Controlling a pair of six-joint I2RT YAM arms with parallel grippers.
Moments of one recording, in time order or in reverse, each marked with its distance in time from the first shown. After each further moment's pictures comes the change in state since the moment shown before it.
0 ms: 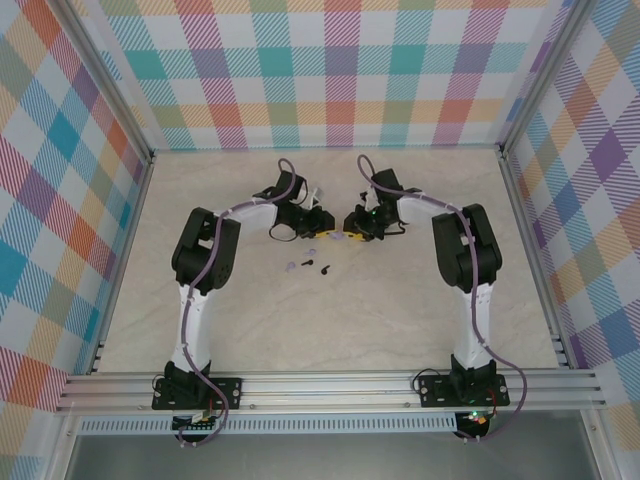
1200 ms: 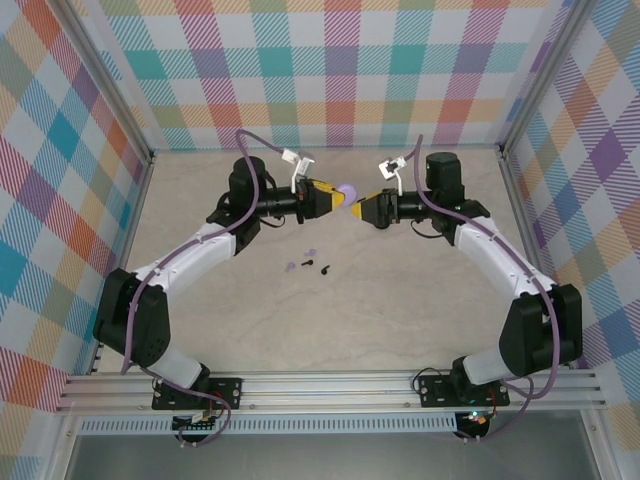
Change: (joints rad) left arm -0.064 -0.662 -0.383 0.587 0.211 0.188; right arm -0.064 -0.682 -0.295 0.241 -0.491 -0.348
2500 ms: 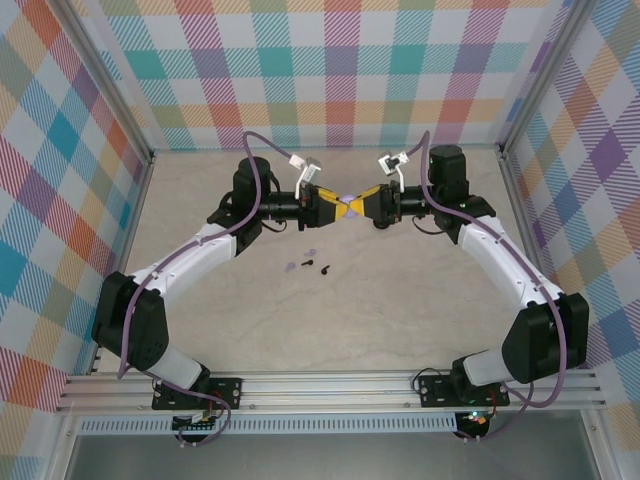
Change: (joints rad) left arm -0.023 -0.011 0.023 -0.088 0.072 0.029; right arm 0.014 -0.031 0.050 -0.031 -0.056 -0.050
